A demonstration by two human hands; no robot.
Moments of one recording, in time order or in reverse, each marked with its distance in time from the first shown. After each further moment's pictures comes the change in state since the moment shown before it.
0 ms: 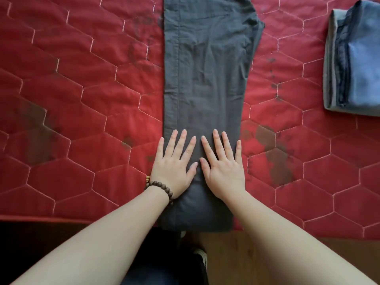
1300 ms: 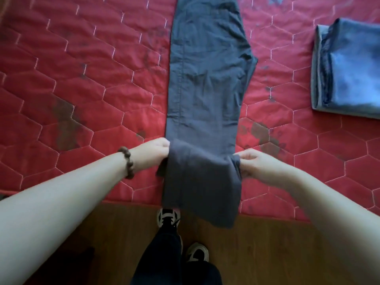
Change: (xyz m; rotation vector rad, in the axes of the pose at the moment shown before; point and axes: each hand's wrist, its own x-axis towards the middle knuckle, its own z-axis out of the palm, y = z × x) left_hand -0.028 -0.054 -0.111 -1.283 -0.509 -0.129; right_hand -0.031 0.046 -0.122 1.157 -0.695 0.068
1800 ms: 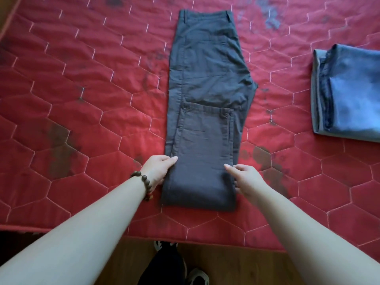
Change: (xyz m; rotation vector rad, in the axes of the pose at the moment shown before) left_hand 0.071 -0.034 -0.007 -0.364 0.430 -0.242; right_hand 0.079 0.032 -0.004 0.348 0.543 0.277
